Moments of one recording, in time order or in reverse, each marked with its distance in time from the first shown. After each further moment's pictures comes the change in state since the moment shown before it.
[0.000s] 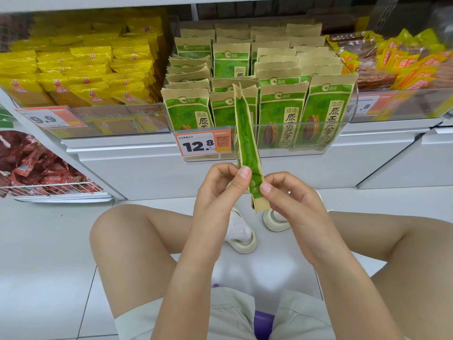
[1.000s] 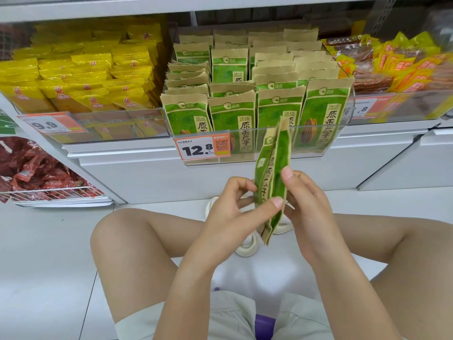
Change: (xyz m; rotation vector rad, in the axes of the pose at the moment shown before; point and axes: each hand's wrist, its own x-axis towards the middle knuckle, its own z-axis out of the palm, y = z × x) left_hand 0.001 -0.013 0.003 0.163 -0.213 -0.080; right_hand 0.004 -0.001 -0.002 0.167 0.173 0.048
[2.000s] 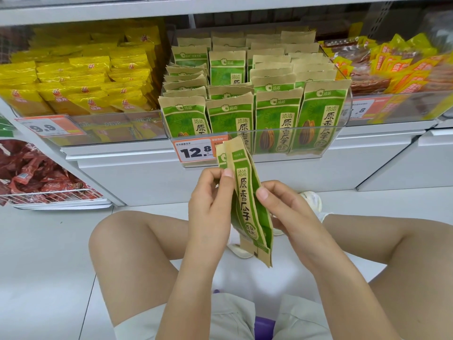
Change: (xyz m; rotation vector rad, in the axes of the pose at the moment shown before) left_hand 0.000 0.016 0.001 0.108 0.415 0.206; right_hand -0.005 -0.002 0.006 -0.172 -0.190 0.125
